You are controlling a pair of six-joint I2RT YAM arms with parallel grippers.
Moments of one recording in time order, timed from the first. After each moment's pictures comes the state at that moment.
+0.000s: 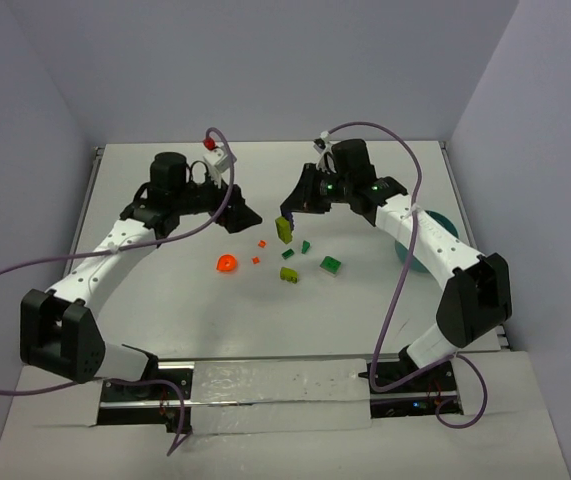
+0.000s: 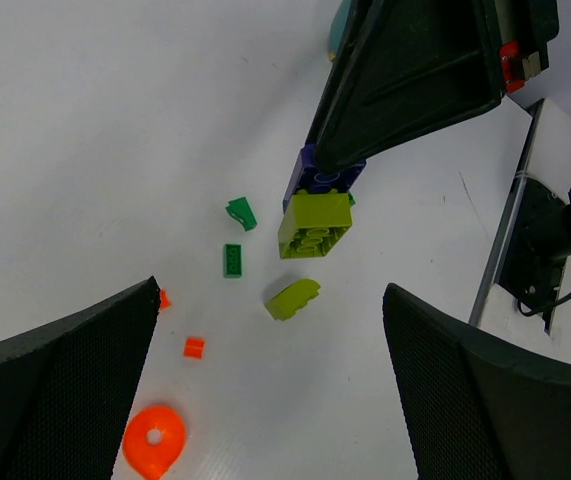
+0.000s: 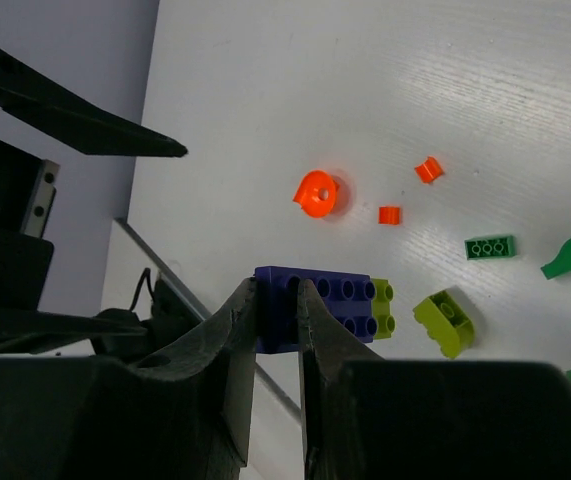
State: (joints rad) left arm -0.36 1.38 1.12 -0.17 0.75 -0.04; right arm 0.46 1.55 1.34 -0.40 -0.47 0.61
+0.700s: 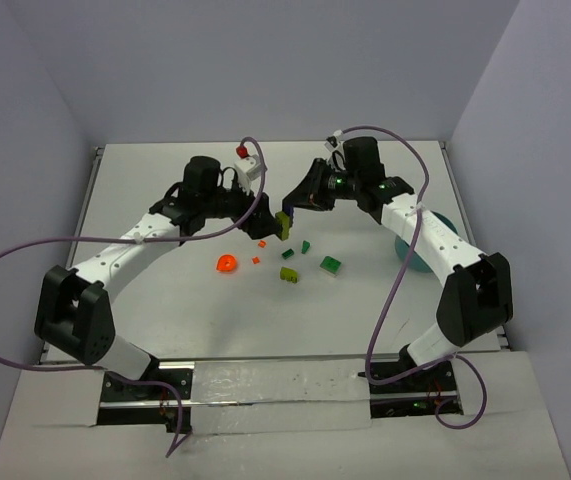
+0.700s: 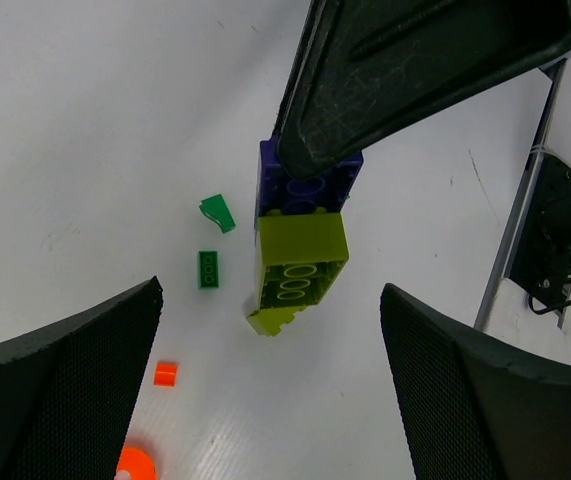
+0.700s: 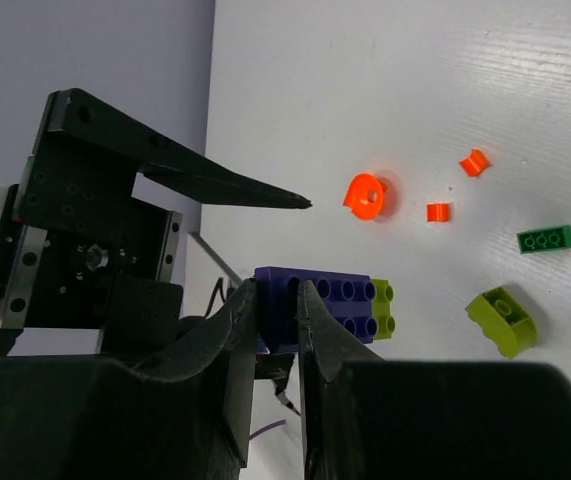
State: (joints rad) left arm -0.52 1.51 1.17 -0.17 0.64 -0.03; right arm 0.39 1.55 1.31 -0.32 -0.58 0.80
